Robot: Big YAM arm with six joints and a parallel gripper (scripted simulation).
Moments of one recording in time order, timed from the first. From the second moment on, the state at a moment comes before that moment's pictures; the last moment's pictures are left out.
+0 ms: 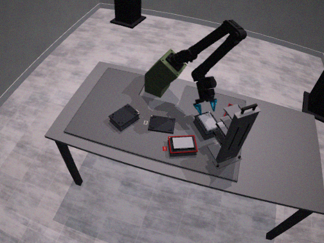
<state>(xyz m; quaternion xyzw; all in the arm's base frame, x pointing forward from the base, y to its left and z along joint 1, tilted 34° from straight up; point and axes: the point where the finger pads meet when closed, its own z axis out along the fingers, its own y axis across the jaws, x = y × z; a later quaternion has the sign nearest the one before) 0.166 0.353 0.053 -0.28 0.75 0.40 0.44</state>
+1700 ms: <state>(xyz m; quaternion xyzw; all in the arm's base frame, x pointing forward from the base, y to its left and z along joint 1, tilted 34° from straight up) 0.153 0.365 0.008 -0.28 0.75 0.40 0.44</state>
